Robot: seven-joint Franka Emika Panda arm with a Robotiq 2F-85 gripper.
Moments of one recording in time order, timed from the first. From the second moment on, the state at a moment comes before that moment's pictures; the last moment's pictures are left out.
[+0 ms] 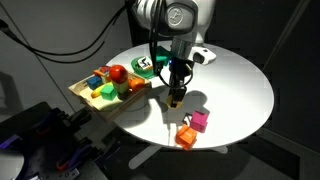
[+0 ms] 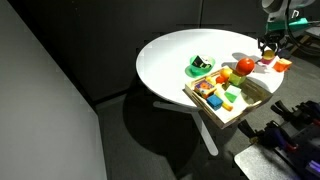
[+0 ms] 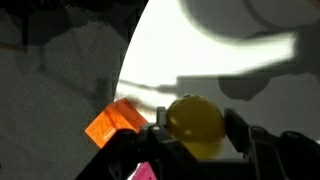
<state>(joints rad) -0.17 0.50 -0.29 -1.94 0.06 2.16 0.36</state>
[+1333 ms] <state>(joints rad) -0.12 0.20 -0.19 -2.17 -0.09 2.24 0.19</state>
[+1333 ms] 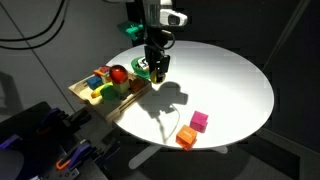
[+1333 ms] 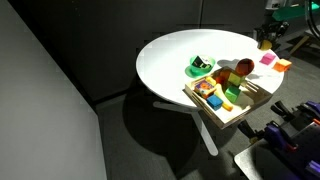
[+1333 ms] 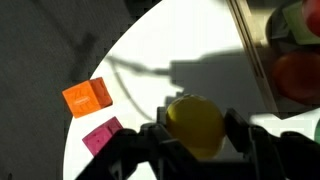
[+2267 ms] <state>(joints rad) -0.13 0.21 -0.19 -2.17 -0.09 2.22 0.19</state>
